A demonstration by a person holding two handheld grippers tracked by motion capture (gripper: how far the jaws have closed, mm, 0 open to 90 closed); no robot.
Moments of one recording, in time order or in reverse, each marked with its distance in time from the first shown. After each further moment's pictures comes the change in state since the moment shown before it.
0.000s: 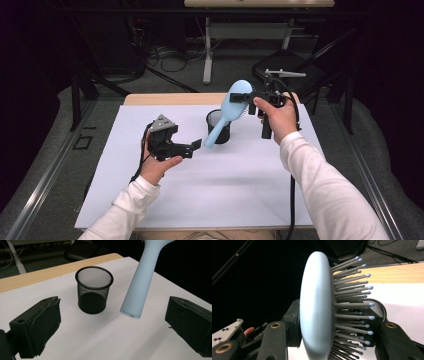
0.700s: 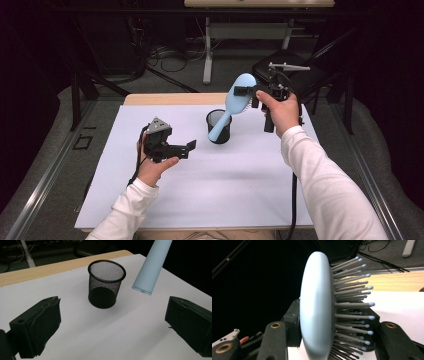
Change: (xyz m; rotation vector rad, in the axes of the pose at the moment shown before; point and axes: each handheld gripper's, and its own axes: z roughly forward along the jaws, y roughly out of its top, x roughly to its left) left arm 0.011 -0.012 -0.002 0.003 0.063 -0.029; right arm -0.003 0.015 -0.004 -0.033 -0.057 -0.013
